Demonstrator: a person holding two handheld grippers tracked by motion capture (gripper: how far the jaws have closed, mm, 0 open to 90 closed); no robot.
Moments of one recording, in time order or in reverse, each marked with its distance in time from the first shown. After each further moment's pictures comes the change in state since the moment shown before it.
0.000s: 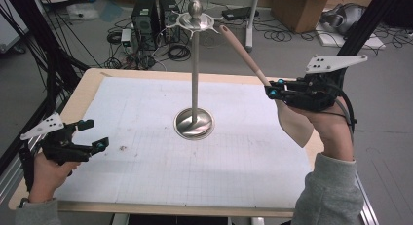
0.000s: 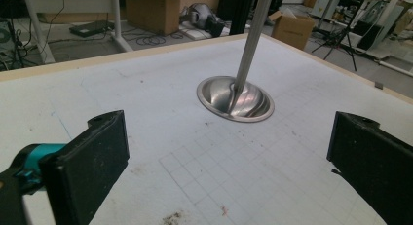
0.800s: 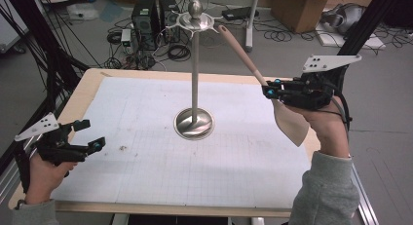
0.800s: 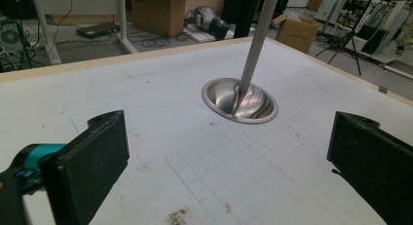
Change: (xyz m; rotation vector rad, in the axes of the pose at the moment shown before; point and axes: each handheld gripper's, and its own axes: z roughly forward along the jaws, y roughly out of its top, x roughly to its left) left arm 0.002 0.000 -0.008 -0.015 0.018 -0.011; right arm -0.007 -0.004 0.009 -0.009 0.037 0.014
